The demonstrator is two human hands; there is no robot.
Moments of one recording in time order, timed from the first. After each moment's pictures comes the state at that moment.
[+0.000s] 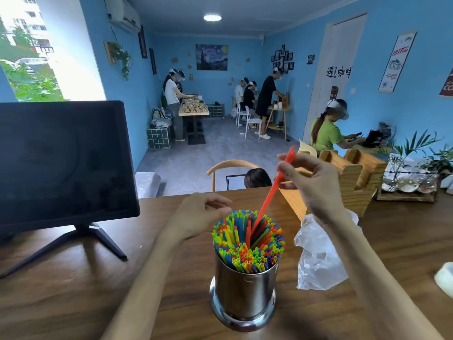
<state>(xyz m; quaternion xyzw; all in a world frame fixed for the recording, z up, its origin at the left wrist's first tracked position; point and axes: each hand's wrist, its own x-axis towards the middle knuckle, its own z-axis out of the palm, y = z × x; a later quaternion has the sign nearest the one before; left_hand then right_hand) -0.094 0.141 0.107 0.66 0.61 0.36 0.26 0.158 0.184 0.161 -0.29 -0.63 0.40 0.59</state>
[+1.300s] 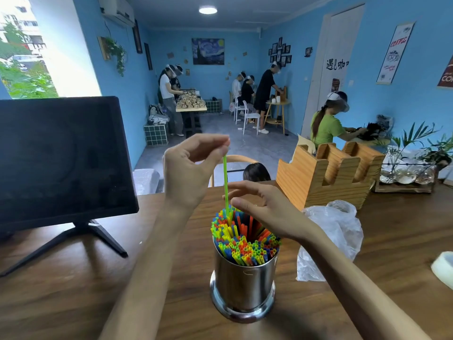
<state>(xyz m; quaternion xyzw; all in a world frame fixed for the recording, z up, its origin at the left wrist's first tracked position) -0.061 0.125 0.177 0.60 0.38 0.70 0.12 0.123 0.168 0.127 -0.29 -0.85 0.30 0.32</state>
